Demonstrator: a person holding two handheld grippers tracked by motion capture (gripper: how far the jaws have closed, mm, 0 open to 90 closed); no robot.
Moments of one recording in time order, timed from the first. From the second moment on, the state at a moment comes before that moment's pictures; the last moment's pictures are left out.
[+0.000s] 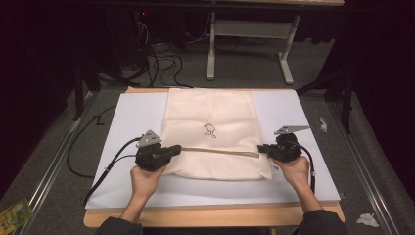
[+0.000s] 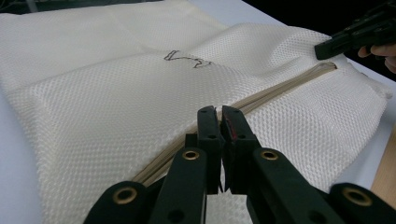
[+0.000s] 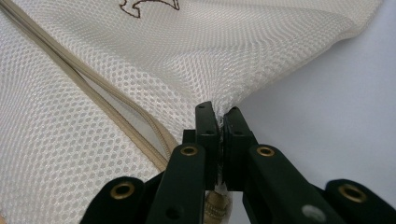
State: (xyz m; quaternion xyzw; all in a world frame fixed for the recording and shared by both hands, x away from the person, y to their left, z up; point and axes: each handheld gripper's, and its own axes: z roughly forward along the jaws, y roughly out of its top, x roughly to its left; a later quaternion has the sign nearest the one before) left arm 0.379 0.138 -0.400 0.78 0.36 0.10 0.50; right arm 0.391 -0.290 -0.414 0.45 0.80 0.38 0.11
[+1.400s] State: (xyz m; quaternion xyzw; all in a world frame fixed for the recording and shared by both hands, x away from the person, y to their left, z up) left arm 0.376 0.171 -0.391 0.77 0.39 0.12 0.50; right arm 0.388 -0.305 -0.411 0.46 0.79 0.39 0.12
